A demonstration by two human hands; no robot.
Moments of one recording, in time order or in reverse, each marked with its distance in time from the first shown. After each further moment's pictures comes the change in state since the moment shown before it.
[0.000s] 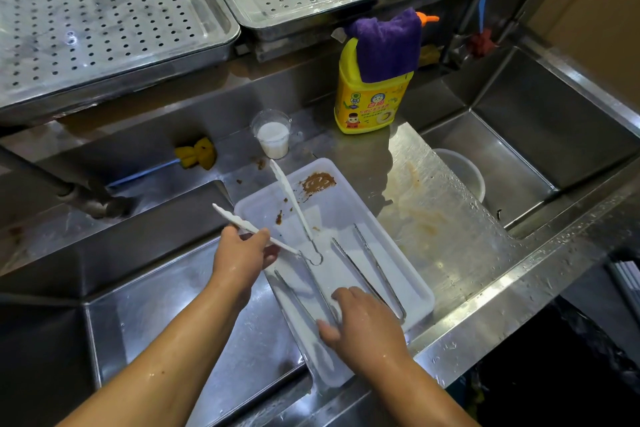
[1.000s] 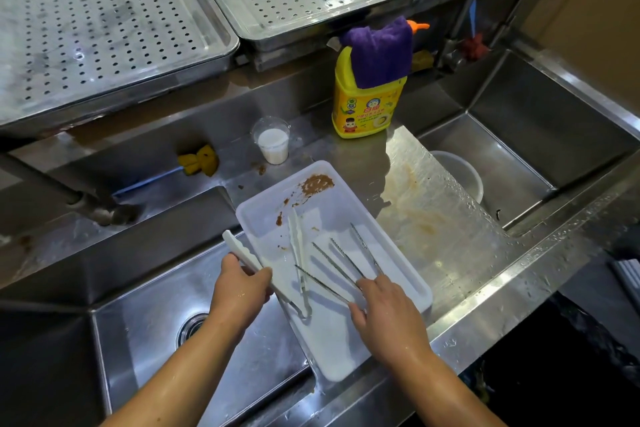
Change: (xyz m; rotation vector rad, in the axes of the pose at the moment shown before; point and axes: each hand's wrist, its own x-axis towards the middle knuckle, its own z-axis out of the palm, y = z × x) left_hand -0.024 -0.035 -0.027 0.410 0.022 0.022; right_hand 0.000 0.034 -0.006 -0.005 0.142 0.052
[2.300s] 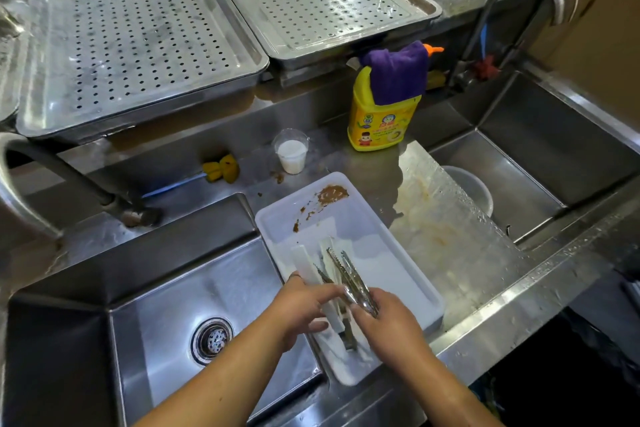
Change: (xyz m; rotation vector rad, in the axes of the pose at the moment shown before) left_hand -0.033 0.016 0.033 -0.112 -0.482 -0.159; right_hand -0.002 -0.025 -0.007 0.393 -0.130 0.200
